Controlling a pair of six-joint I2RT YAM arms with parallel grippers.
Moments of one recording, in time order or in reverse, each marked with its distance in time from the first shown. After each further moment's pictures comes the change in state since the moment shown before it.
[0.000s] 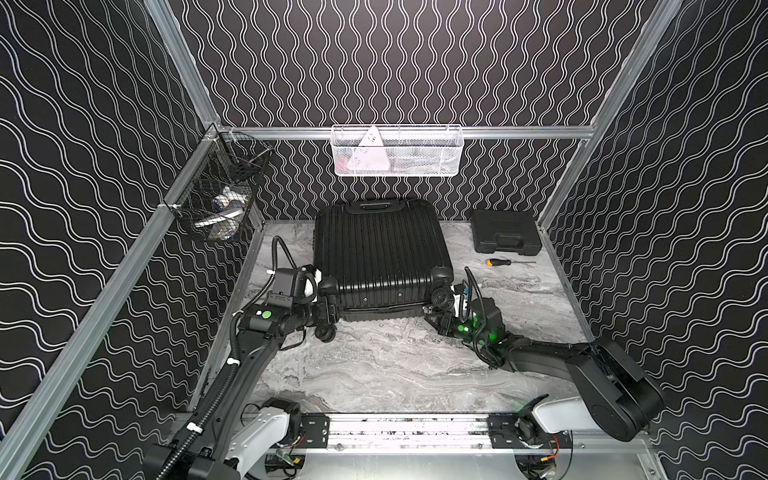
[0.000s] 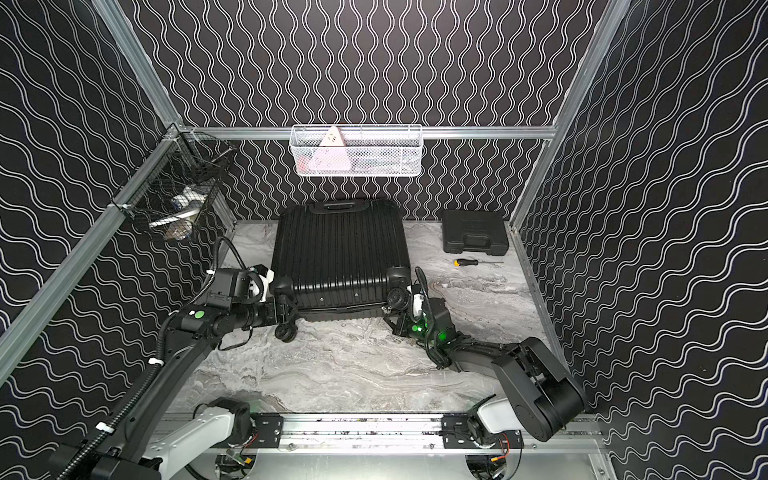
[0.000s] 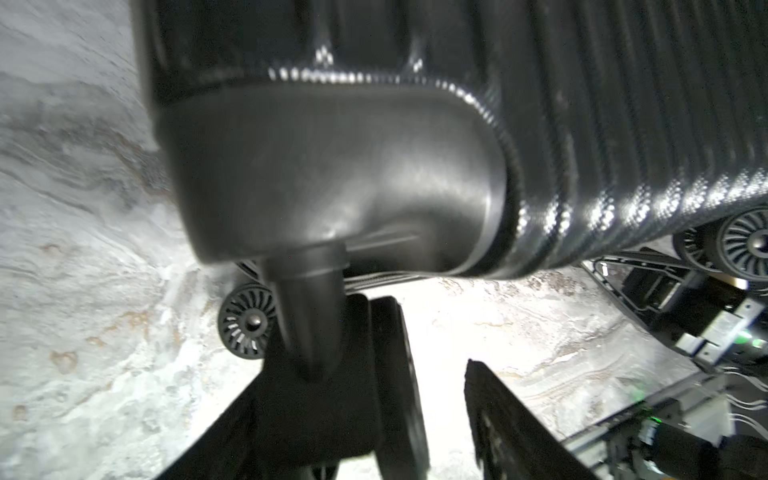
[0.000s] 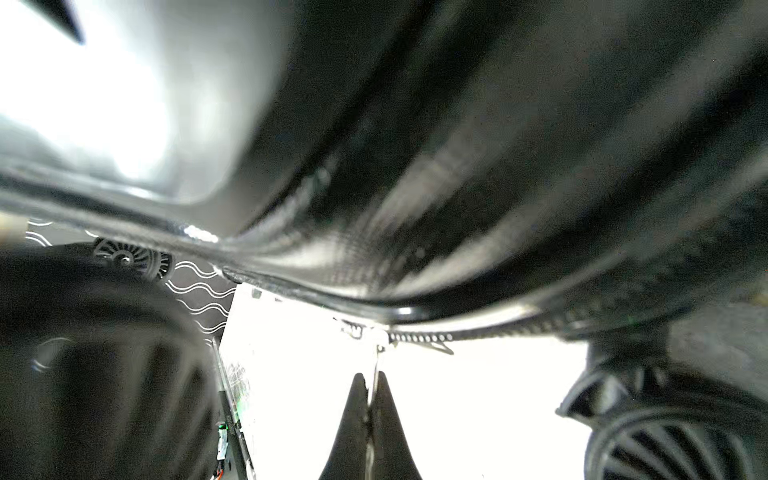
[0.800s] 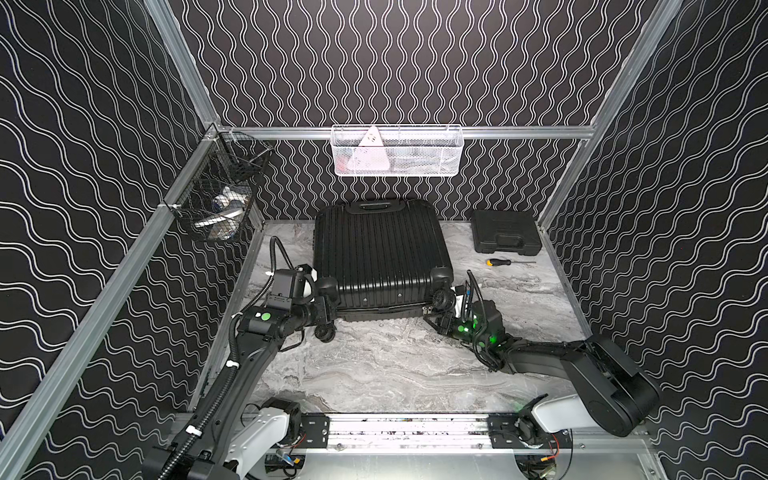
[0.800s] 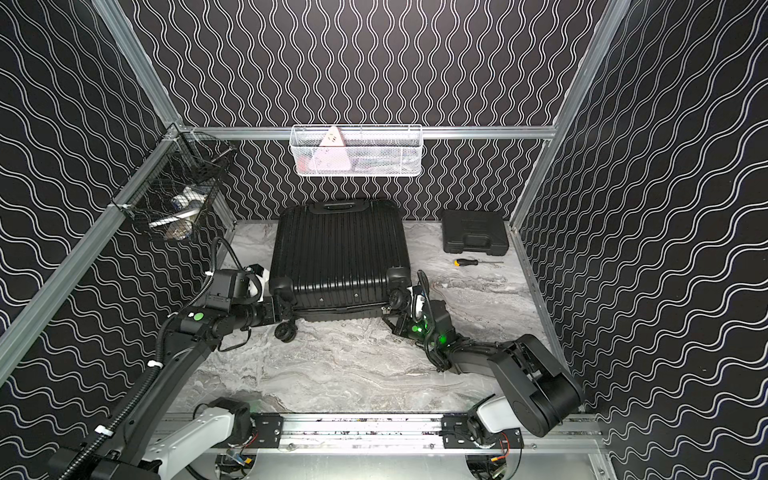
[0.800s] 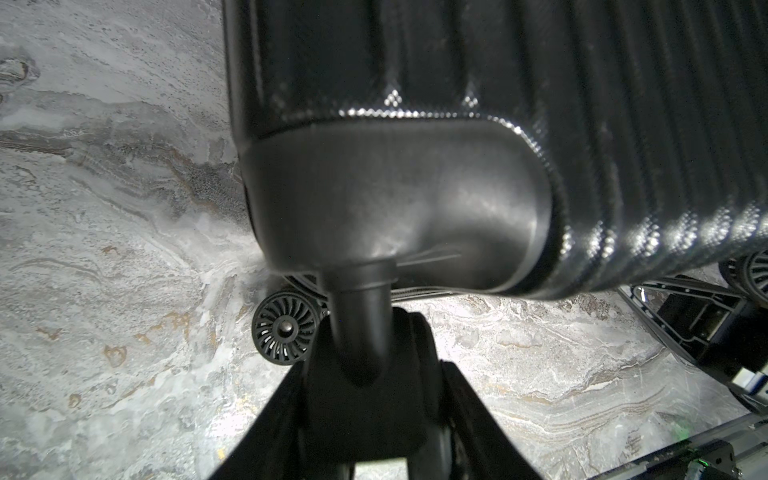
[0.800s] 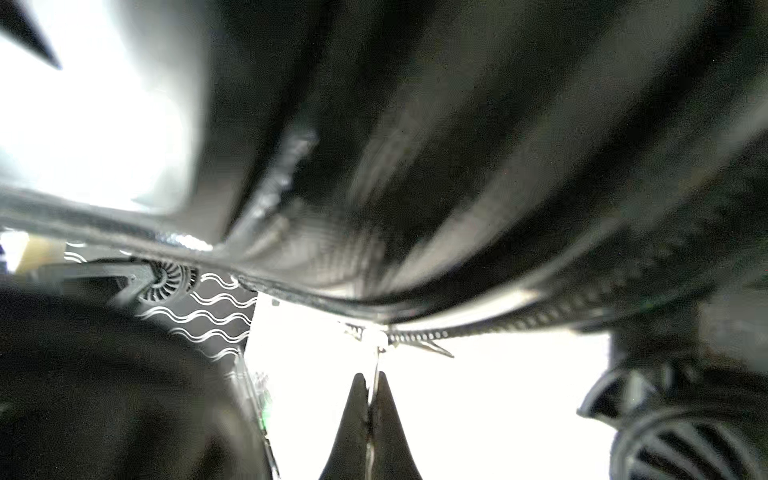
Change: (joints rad) left arm 0.000 -0.015 -0.019 0.017 -0.060 -0.006; right arm 0.014 0.032 -0.027 0.115 -0.005 0.119
